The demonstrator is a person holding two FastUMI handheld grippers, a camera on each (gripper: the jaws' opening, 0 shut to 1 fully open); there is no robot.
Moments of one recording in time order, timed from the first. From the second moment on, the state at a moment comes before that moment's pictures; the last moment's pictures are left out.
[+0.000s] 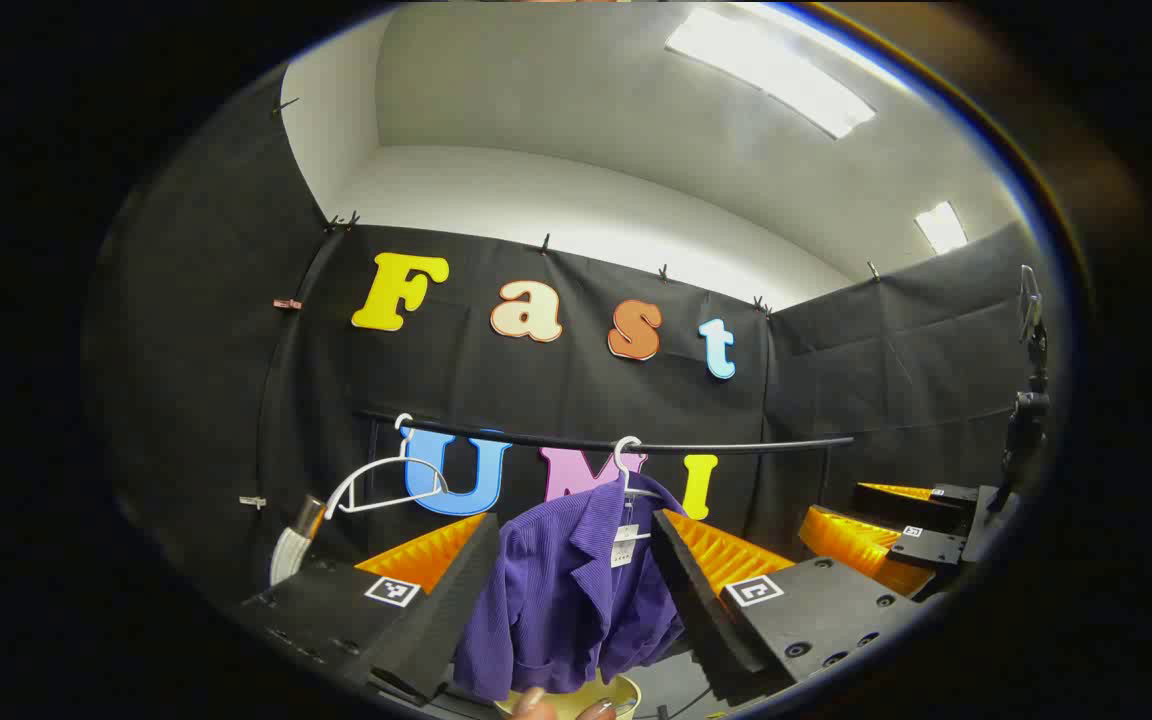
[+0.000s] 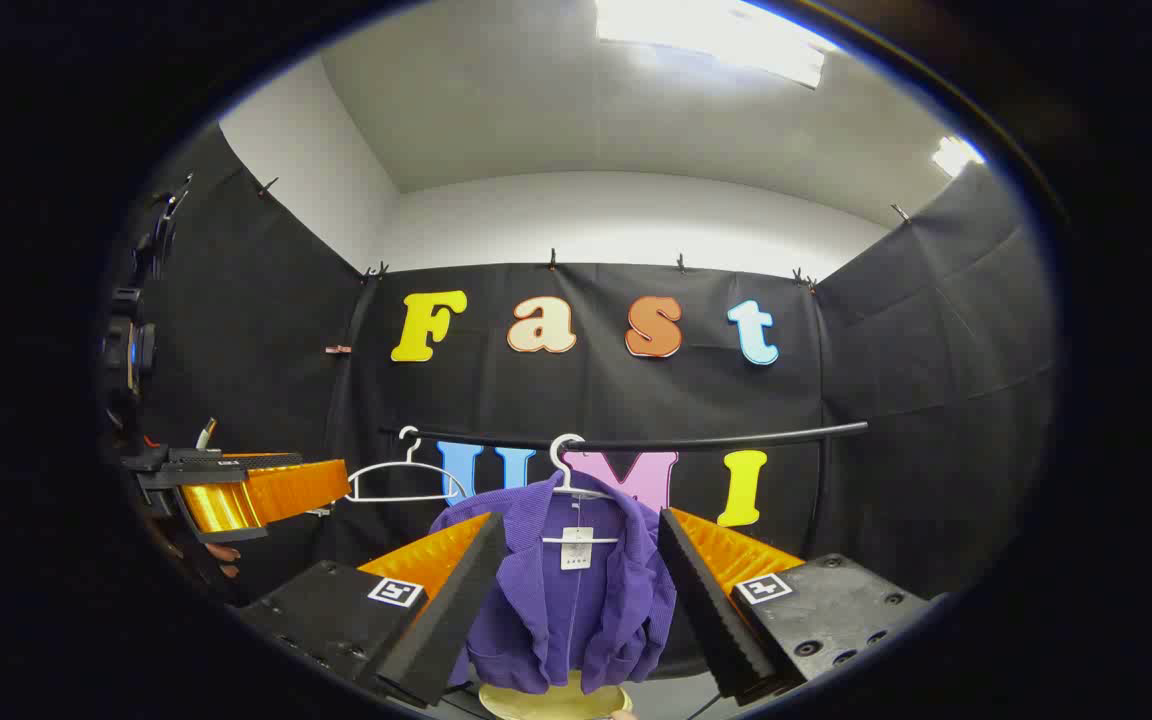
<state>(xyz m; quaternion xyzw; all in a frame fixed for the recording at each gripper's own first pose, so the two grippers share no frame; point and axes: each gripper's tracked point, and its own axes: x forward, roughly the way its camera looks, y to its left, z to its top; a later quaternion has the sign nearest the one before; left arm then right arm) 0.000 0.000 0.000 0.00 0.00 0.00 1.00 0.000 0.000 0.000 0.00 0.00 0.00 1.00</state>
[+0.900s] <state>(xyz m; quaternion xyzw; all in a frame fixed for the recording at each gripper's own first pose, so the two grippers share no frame) -0.002 -0.004 -0.001 0.01 0.00 -0.01 1.00 -0.001 -0.004 -0.002 0.00 0.00 -0.01 1.00</state>
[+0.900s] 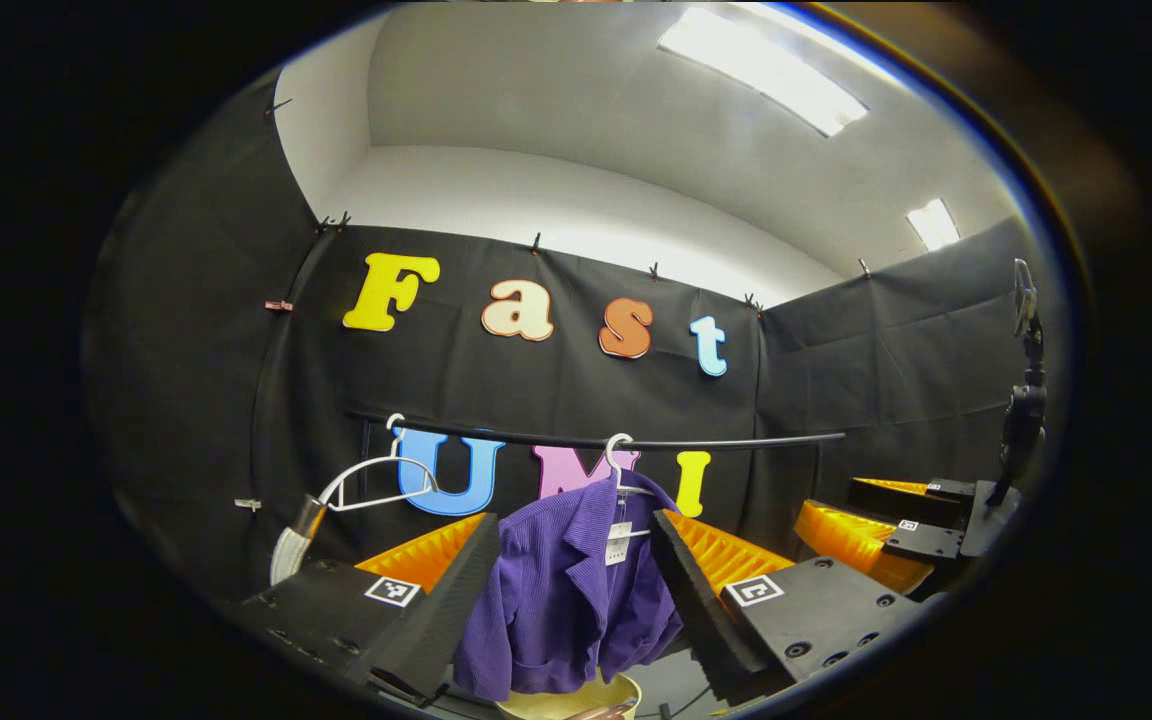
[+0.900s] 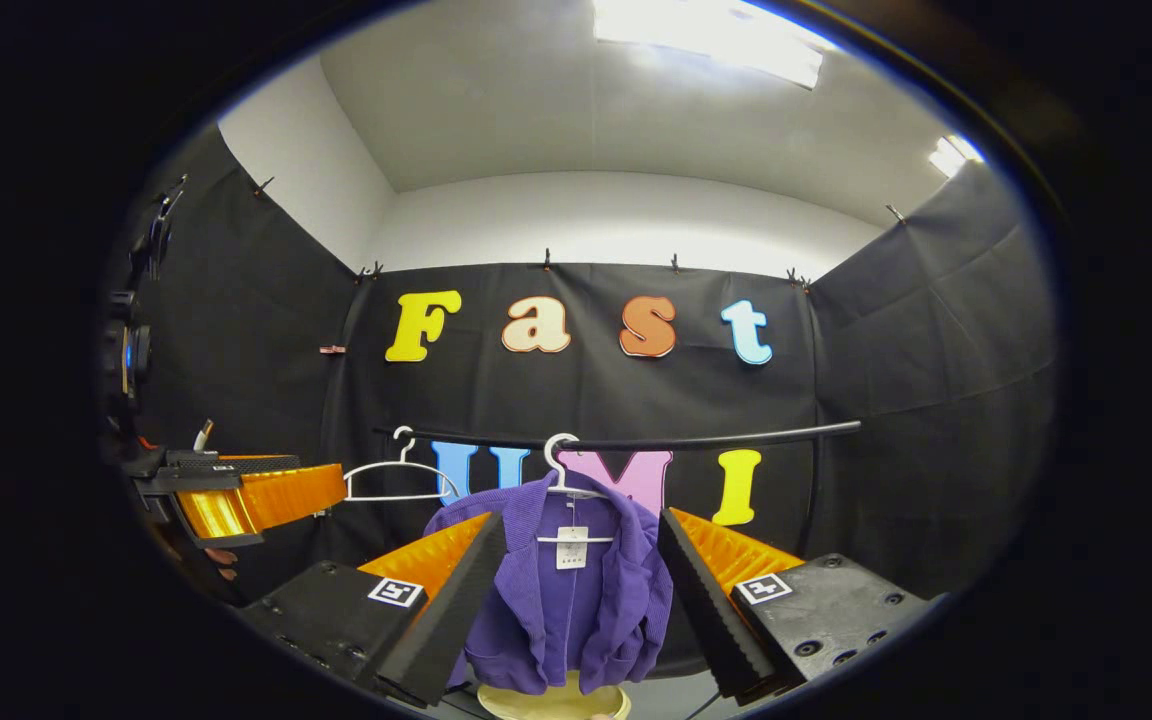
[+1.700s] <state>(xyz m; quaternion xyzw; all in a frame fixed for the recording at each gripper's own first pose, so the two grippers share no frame) -0.030 -0.001 0.001 0.02 0.00 -0.08 1.00 -0.028 0.022 0.004 -0.03 0.00 -0.05 1.00</state>
